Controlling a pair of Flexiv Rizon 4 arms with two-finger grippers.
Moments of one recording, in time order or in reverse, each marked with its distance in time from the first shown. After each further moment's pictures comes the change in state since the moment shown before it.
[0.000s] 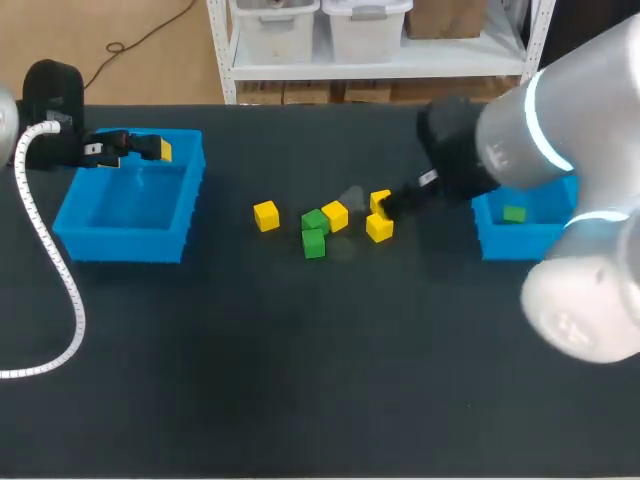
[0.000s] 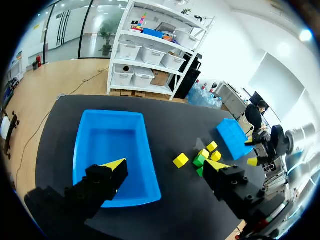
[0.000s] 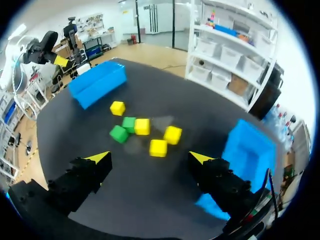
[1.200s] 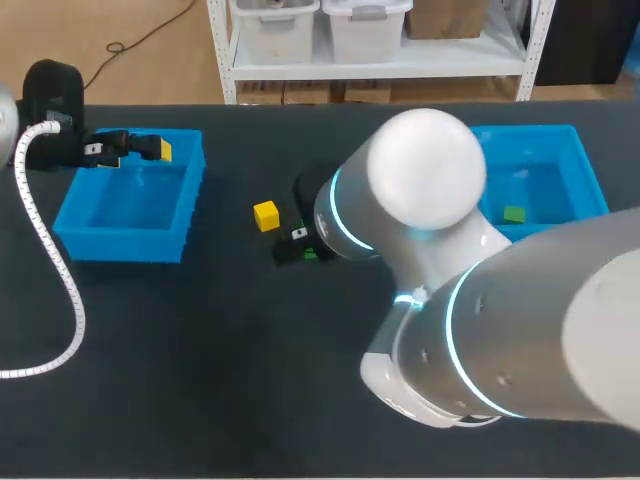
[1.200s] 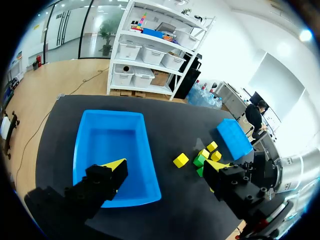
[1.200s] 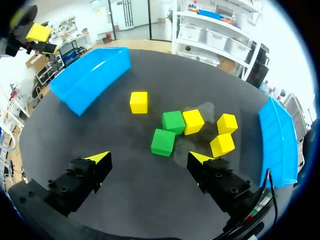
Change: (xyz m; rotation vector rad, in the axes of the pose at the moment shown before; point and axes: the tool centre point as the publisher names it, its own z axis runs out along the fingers) left arm 0.000 0.000 0.000 0.000 0.000 0.000; right arm -0.002 0.093 0.104 0.177 0.041 0.165
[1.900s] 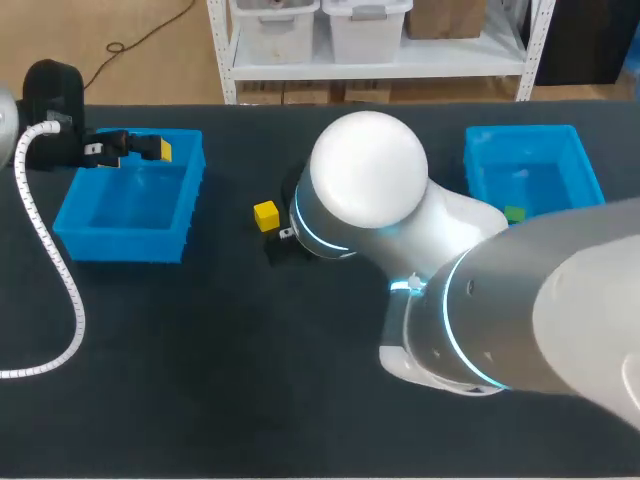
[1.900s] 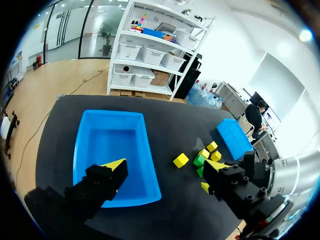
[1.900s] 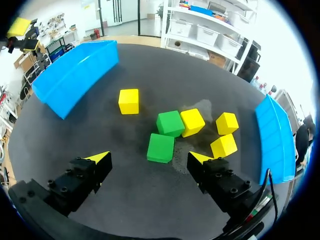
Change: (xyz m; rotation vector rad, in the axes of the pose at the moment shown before) left arm 0.000 0.000 0.000 0.000 0.000 0.000; right arm -0.003 -0.004 0.024 0.088 0.034 0.031
